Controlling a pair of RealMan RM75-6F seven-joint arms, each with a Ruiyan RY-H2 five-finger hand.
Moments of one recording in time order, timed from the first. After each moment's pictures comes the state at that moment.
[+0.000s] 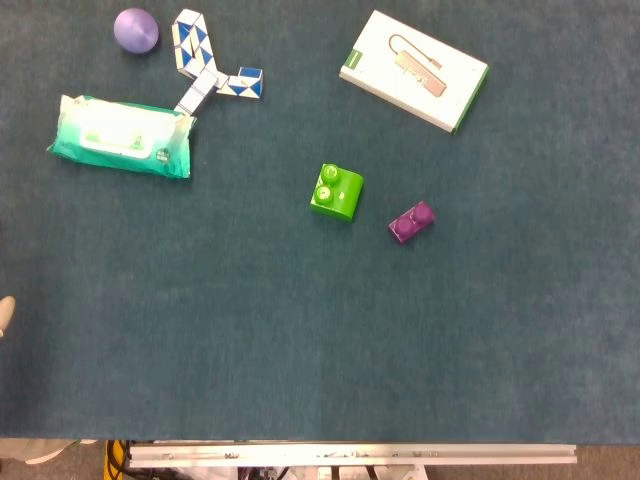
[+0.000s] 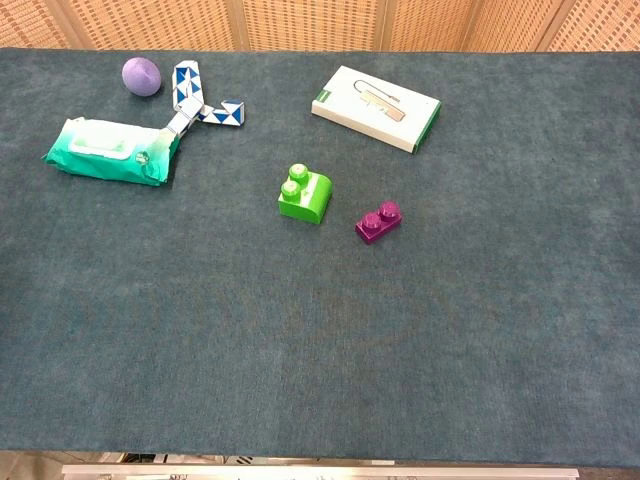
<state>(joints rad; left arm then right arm) 0.05 -1.08 0.01 -1.76 1.62 1.63 0.08 0.13 -0.97 0.03 -1.68 -1.59 1.45 0.11</state>
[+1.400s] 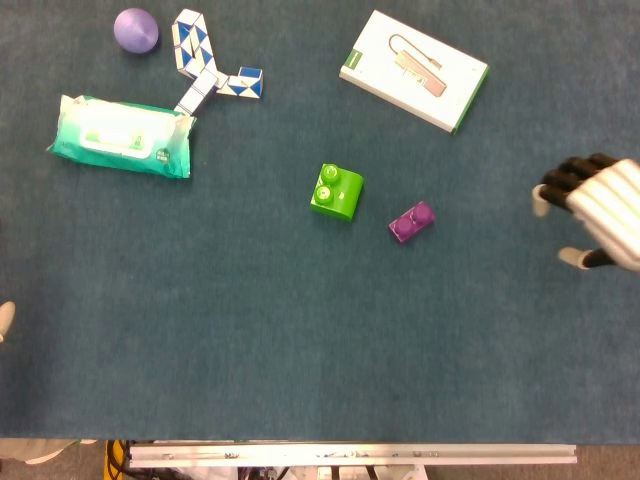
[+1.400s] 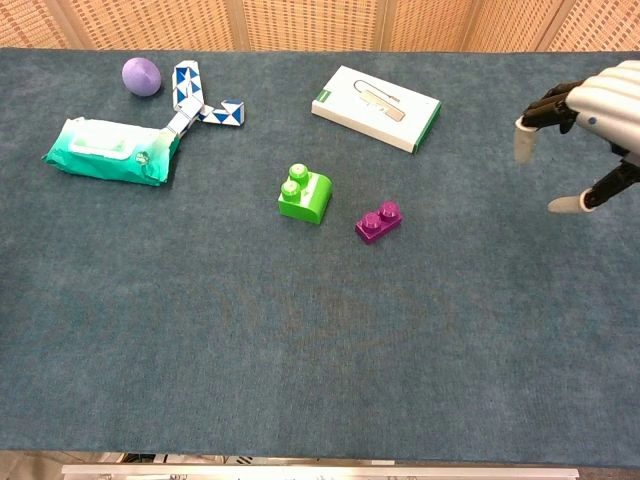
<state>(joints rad) 0.06 -1.07 0.02 -1.78 1.61 1.63 0.09 0.46 -1.01 0.07 -1.80 -1.66 1.01 -0.15</state>
